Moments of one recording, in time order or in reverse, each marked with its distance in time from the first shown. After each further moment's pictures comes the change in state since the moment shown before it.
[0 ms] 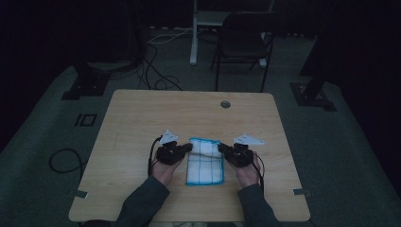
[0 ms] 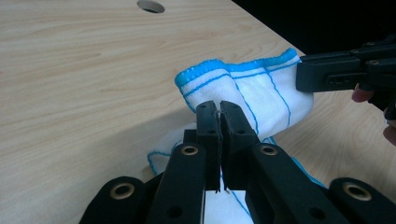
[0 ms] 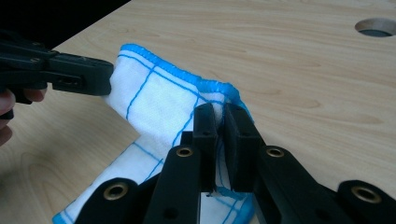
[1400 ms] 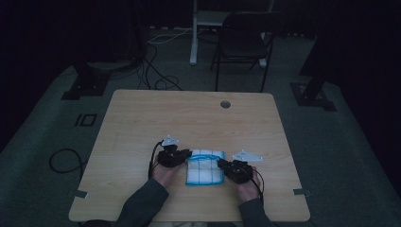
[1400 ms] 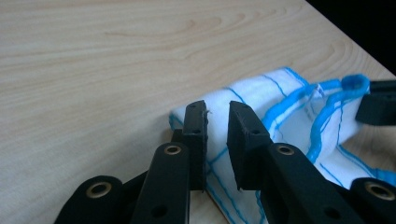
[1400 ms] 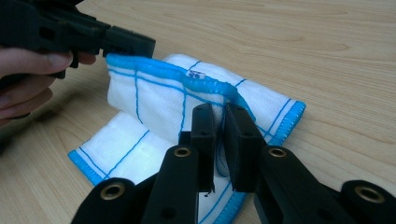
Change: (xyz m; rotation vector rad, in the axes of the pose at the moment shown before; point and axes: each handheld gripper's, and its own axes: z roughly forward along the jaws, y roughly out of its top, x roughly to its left) left arm 0.015 -0.024 0.022 0.109 0.003 -0.044; right arm 0.013 -0.047 -0.007 0.040 0.017 -0.013
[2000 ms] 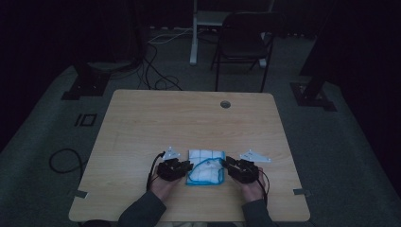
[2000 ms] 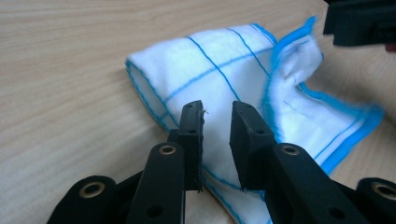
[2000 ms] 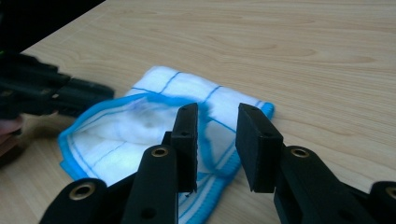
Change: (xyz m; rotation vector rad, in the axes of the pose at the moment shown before) left arm -0.023 -0.032 -0.013 0.025 -0.023 0.072; right arm -0.012 -0.001 -0.014 -0.048 -0.037 0.047
